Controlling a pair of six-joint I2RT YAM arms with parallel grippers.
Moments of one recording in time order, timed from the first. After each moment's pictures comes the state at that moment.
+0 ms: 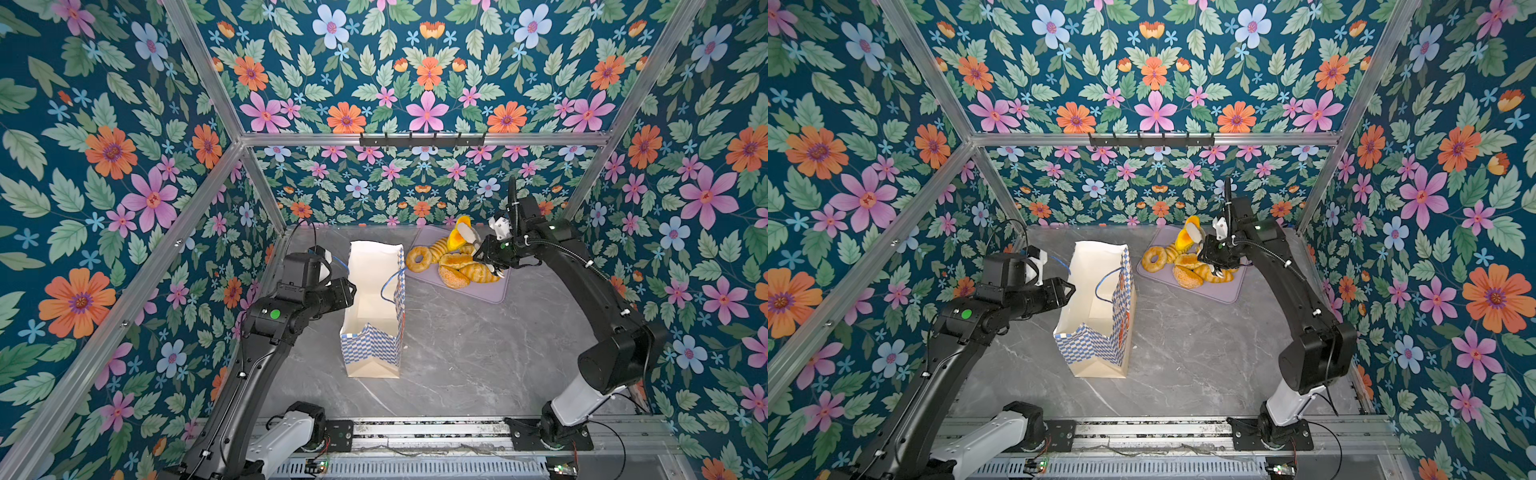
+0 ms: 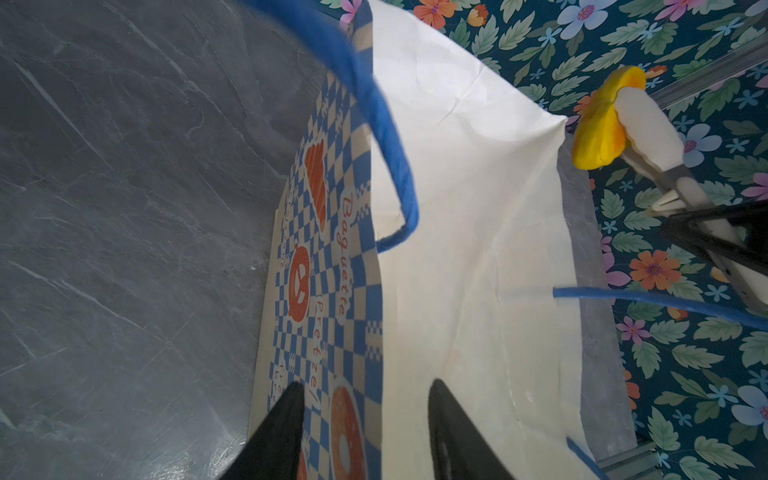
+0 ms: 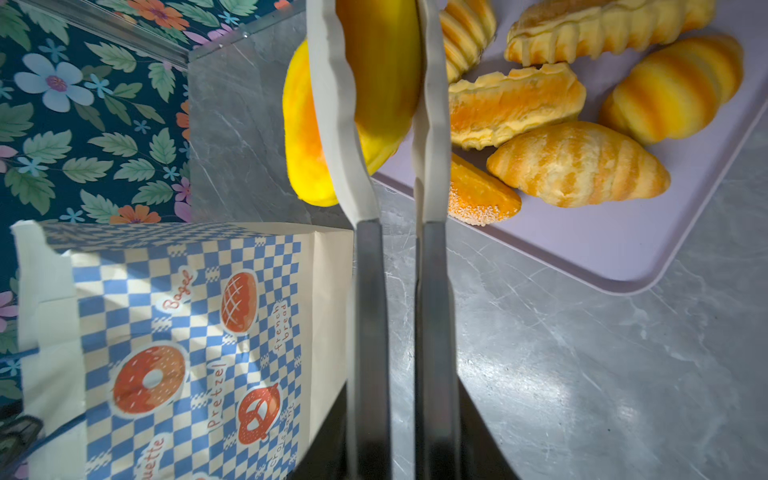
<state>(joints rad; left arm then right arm) -0.31 1.01 1.22 -0.96 0.16 -0.46 0.27 1.63 1.76 -1.09 -0.34 0.43</state>
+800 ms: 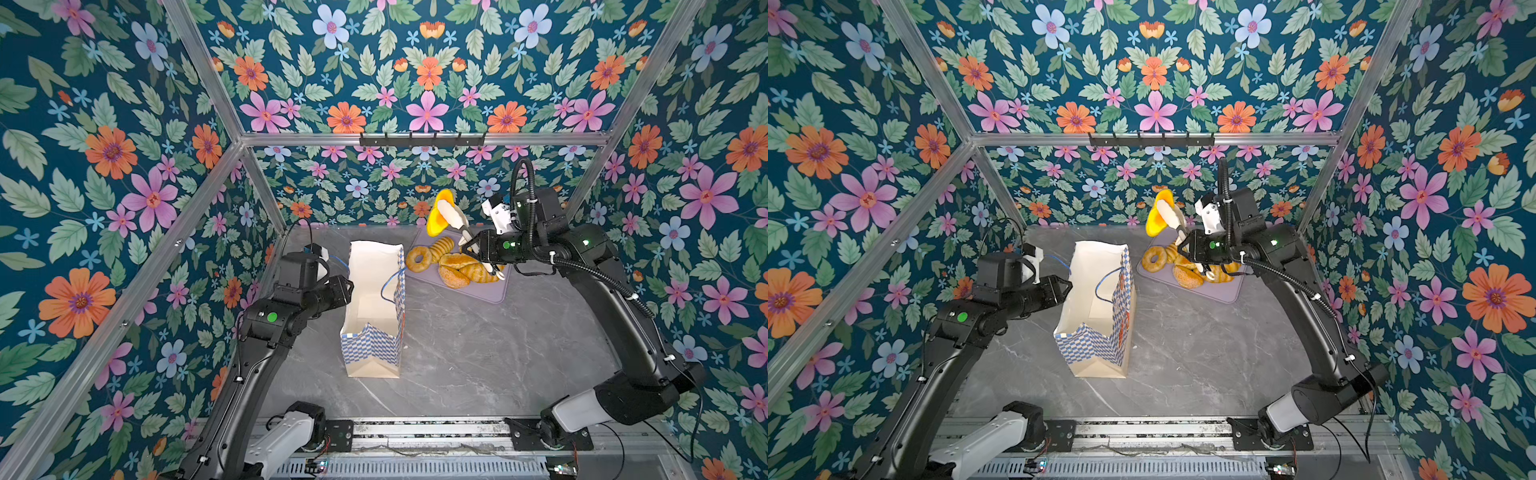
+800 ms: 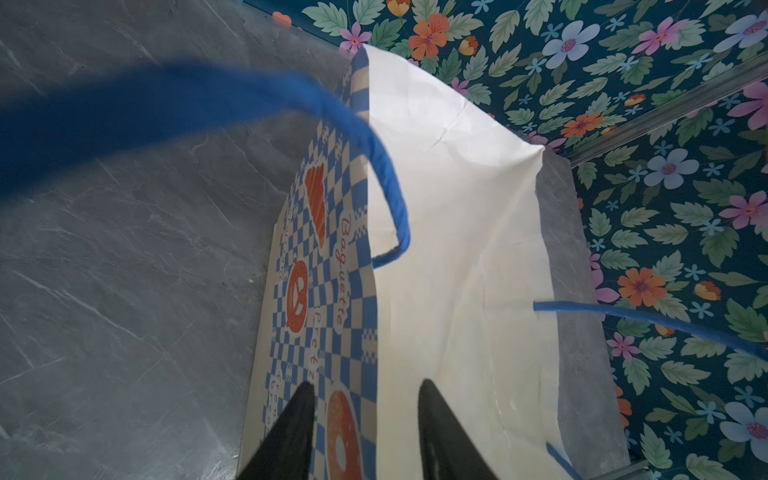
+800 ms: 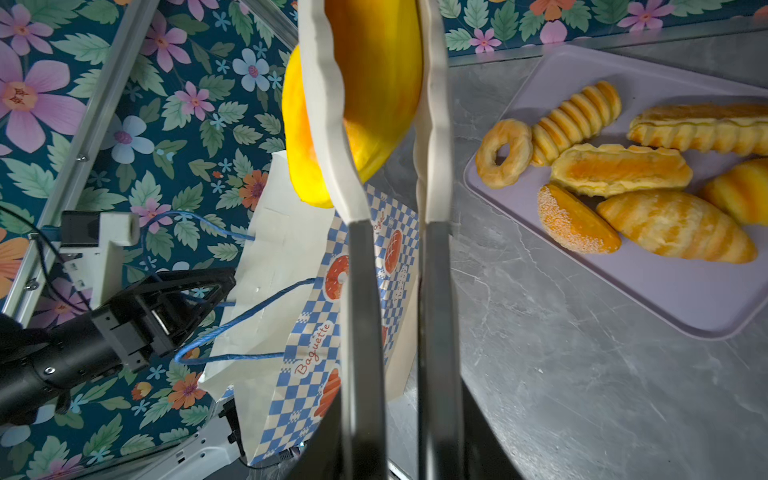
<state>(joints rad) -0.31 0.99 1.23 -0.93 0.15 -0.49 0.48 1.51 1.96 -1.14 -0.33 0.45</state>
